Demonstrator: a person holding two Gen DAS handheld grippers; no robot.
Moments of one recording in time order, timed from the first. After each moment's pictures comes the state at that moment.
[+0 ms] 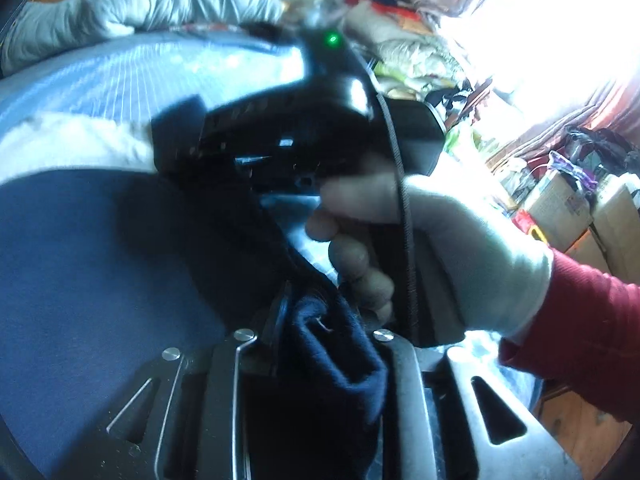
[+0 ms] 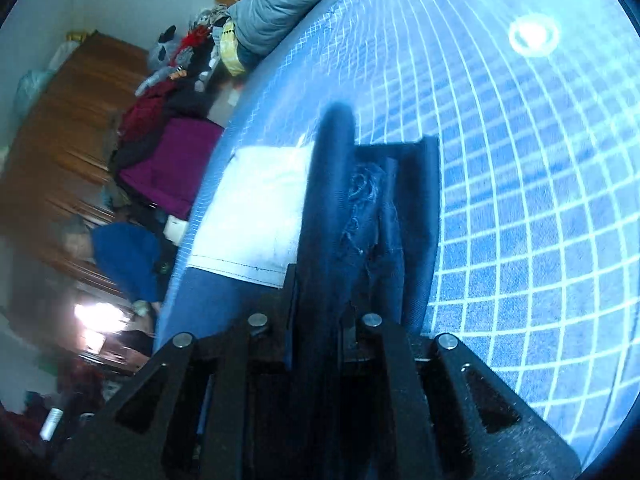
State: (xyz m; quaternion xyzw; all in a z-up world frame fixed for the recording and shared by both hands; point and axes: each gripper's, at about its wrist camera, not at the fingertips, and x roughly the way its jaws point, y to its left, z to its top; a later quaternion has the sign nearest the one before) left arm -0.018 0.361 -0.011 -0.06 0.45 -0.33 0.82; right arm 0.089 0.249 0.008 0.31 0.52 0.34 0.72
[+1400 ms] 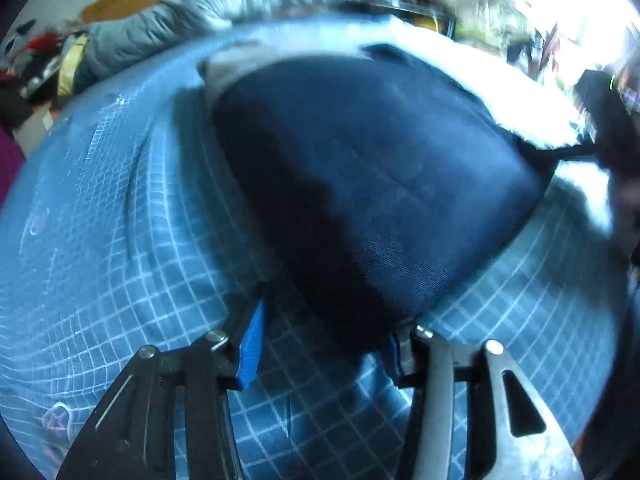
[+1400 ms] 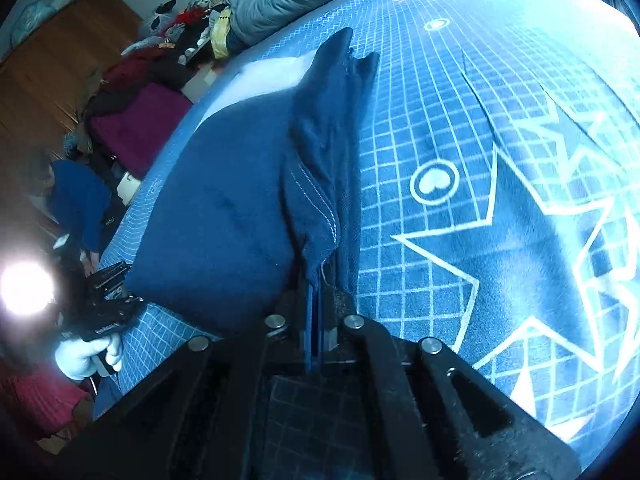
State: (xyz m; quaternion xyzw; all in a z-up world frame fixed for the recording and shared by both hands) left arm -0.089 0.556 -0.027 0.07 0.48 -0.17 0.86; right arm -0.085 0.226 0.027 0.18 0.50 0.27 0.81
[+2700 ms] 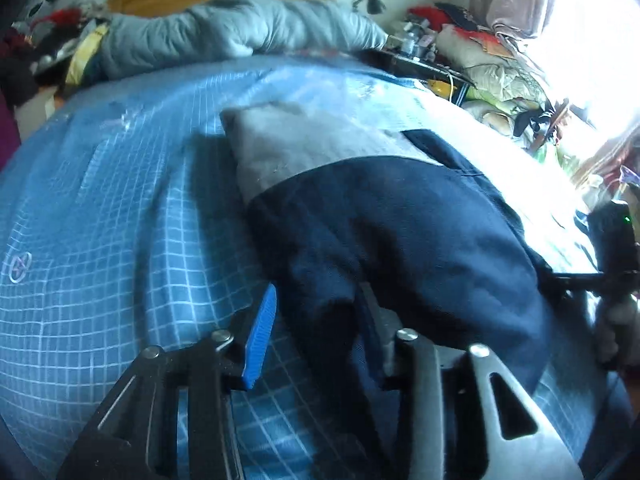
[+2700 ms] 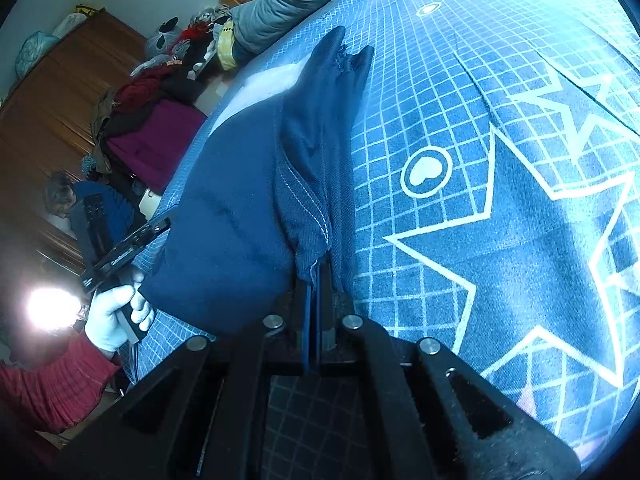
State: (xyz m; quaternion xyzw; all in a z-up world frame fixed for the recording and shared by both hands) left arm -0.008 0.588 0.018 -0.01 0.41 -0.18 0.89; right arm -0.079 0.198 0.009 0.24 0.50 0.29 0.78
